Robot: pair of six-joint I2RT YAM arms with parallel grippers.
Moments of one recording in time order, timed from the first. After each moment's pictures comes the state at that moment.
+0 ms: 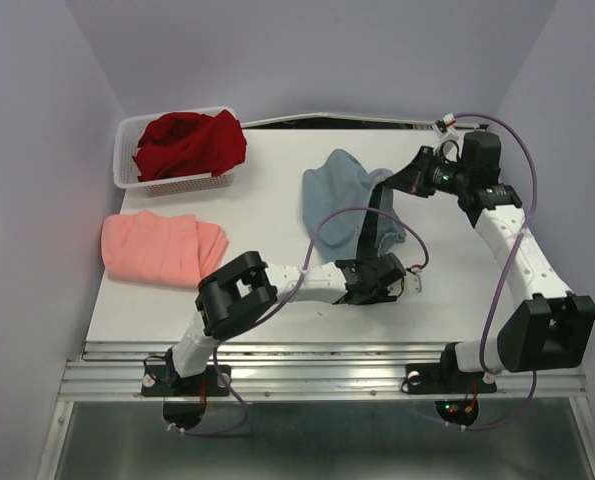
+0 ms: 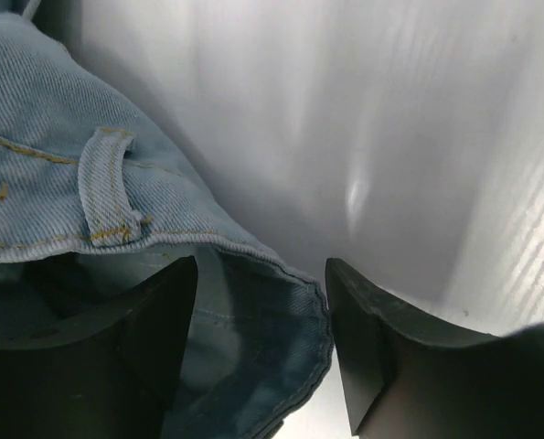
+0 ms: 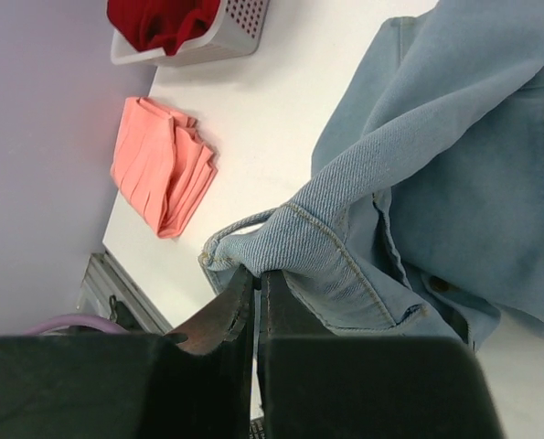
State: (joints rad) left arm -1.22 2.06 1.42 -0.29 -0.30 0.44; right arm 0.05 1.37 1.22 -0.31 -0.76 0.44
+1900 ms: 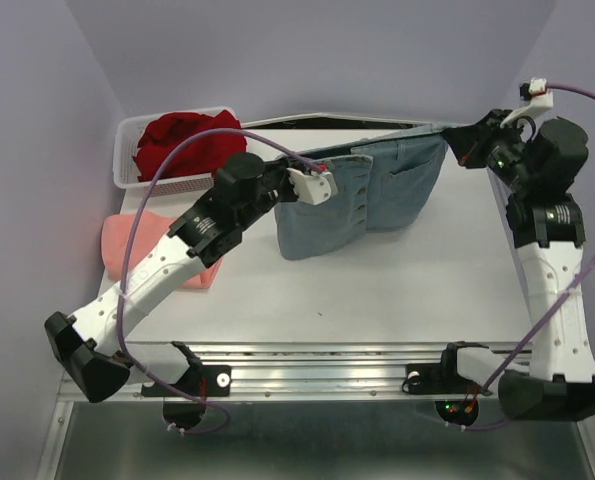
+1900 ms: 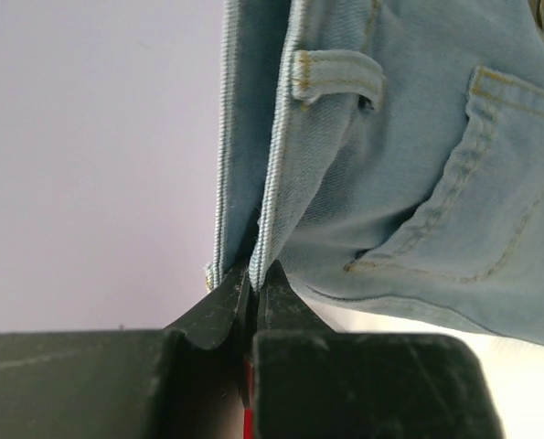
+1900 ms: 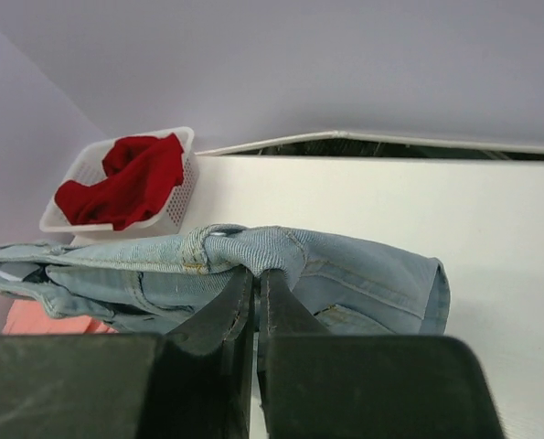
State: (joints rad) left arm -0.76 1.28 1.34 -0.27 -0.12 0.95; right arm -0.05 1.18 1.47 -0.35 -0.38 0.33
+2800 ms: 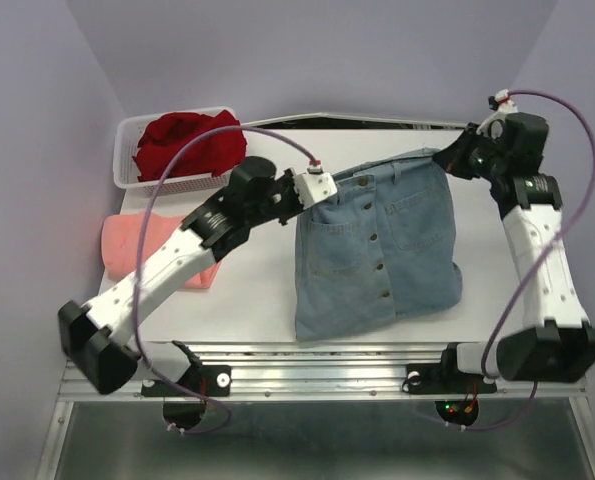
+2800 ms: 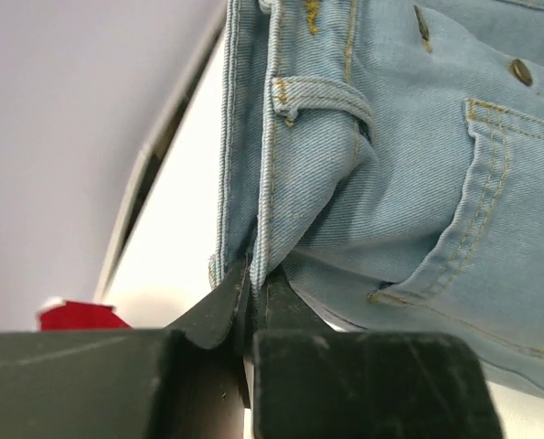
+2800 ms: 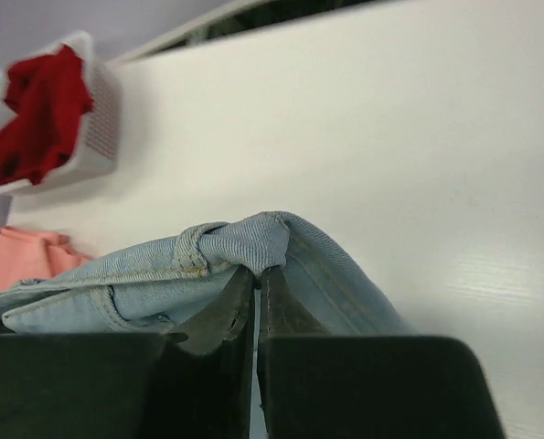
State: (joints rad) left arm -0.76 1.19 1.28 -0.38 0.15 0.59; right arm -0.06 1.18 1.47 -0.56 -0.33 0.32
